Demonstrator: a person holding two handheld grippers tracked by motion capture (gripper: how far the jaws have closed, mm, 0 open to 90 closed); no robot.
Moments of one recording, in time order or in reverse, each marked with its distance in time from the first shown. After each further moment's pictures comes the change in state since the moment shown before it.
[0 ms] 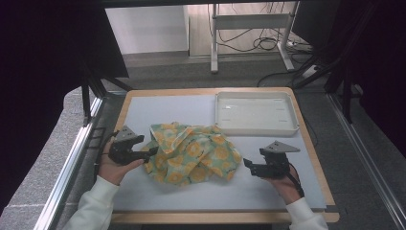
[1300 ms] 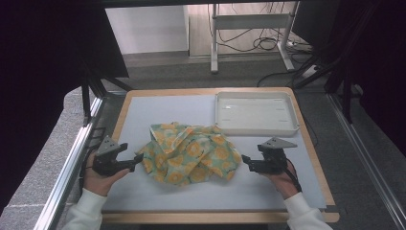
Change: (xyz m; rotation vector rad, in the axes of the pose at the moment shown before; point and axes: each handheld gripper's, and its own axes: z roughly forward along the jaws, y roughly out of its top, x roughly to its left) left arm 0.011 -0.040 -0.027 -0.032 0.088 -0.044; right arm -0.004 0.008 0.011 -0.002 0.003 -0.009
